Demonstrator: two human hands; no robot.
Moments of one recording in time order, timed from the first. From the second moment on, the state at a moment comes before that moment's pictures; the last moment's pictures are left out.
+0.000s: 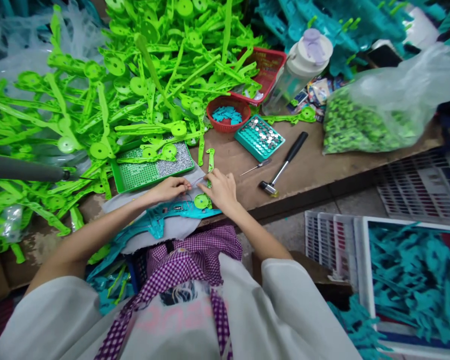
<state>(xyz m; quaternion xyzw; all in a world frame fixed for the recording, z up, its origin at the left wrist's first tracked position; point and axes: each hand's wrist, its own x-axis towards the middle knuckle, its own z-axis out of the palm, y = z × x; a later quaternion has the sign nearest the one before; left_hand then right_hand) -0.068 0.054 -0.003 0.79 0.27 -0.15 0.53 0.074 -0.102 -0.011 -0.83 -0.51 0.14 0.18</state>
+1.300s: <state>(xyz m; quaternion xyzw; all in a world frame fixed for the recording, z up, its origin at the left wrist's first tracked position) -0.060 0.038 0.002 0.92 0.14 -0.11 0.35 0.095 -0.135 -0.027 -0.77 -0.54 0.18 0.29</state>
